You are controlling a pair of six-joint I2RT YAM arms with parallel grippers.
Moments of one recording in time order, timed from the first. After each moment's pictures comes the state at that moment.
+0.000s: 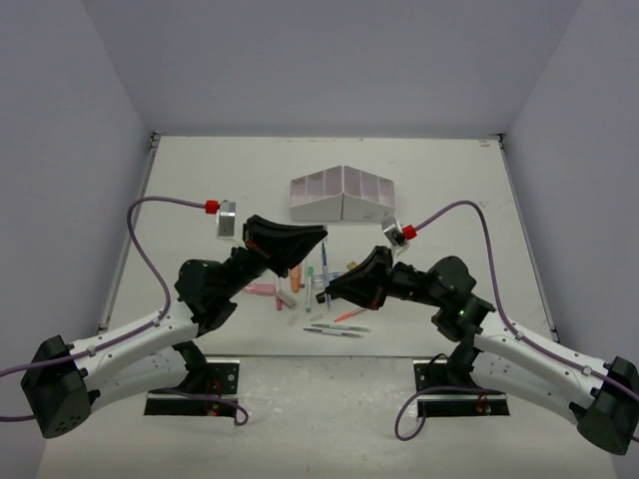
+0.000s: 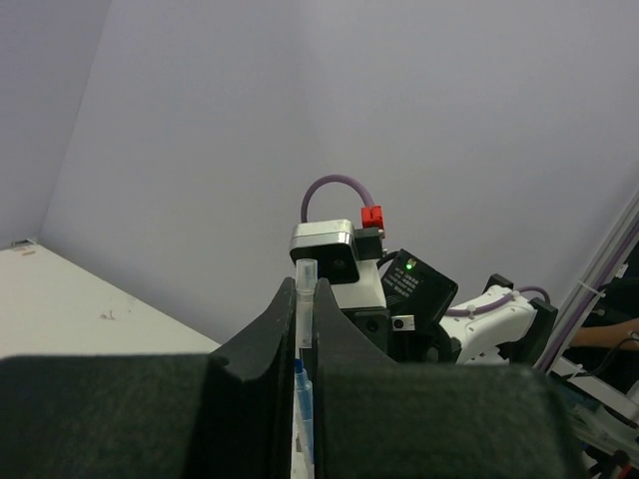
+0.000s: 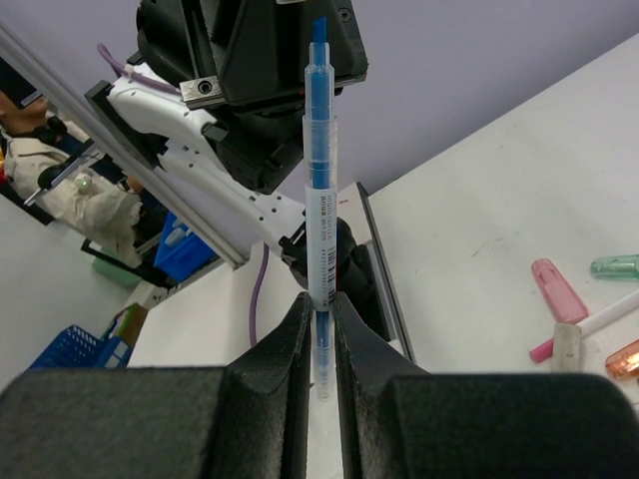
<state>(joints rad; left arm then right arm) -0.86 0.94 0.53 0.99 0.19 -0.66 0.87 0.80 0.49 0.49 -0.53 0.70</state>
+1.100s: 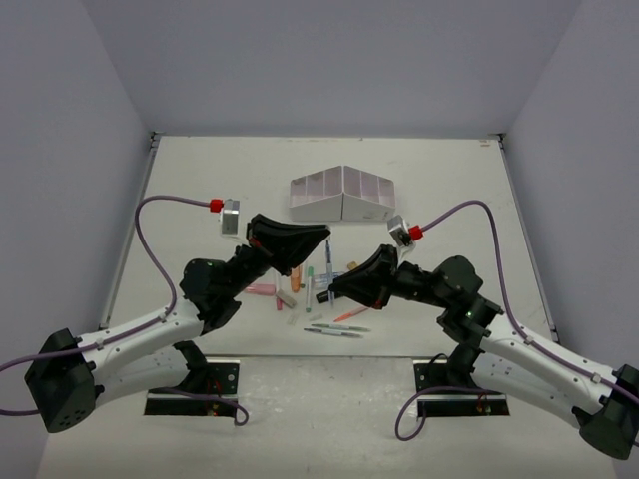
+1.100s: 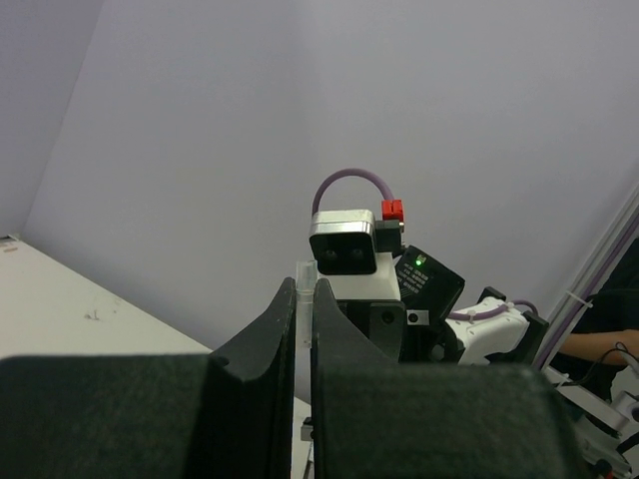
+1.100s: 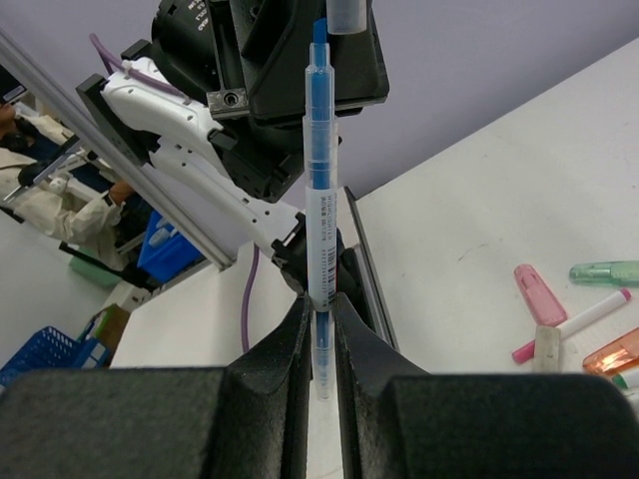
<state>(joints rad) -0.86 0.98 0.52 1.06 0.18 -0.71 0.87 0.75 0.53 0.39 -0.50 0.64</state>
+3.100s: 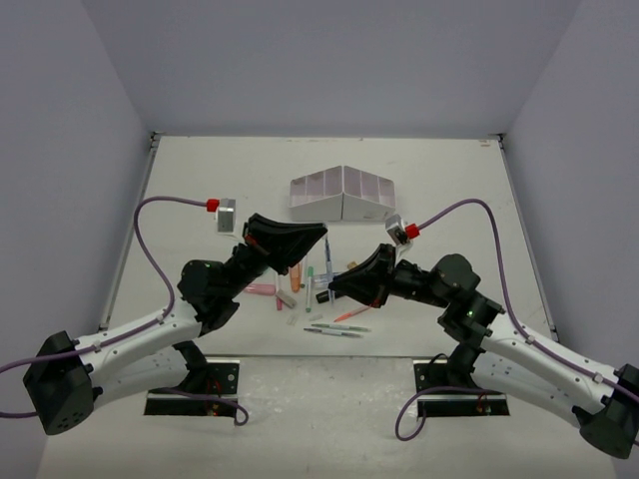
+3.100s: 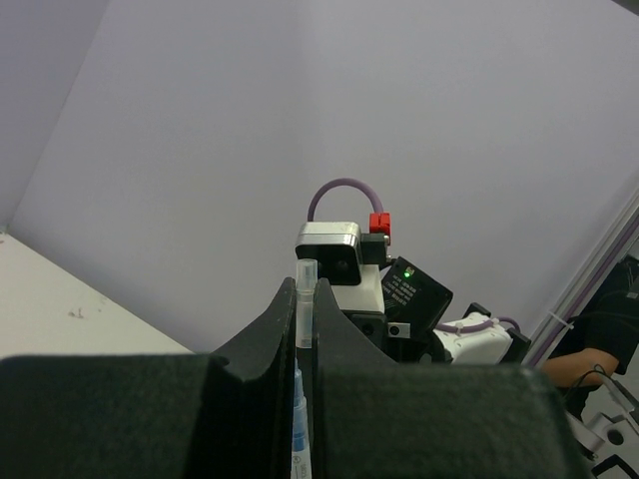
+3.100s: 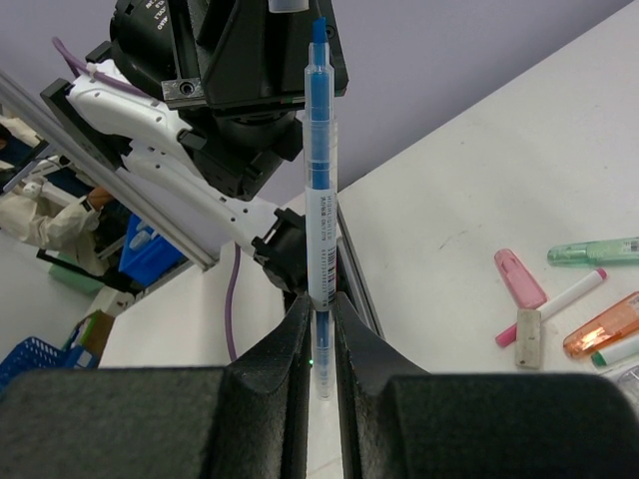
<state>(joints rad) -0.86 0.96 0.51 1.05 0.15 -0.77 0.88 0.75 0.55 0.31 -0.45 0.62</state>
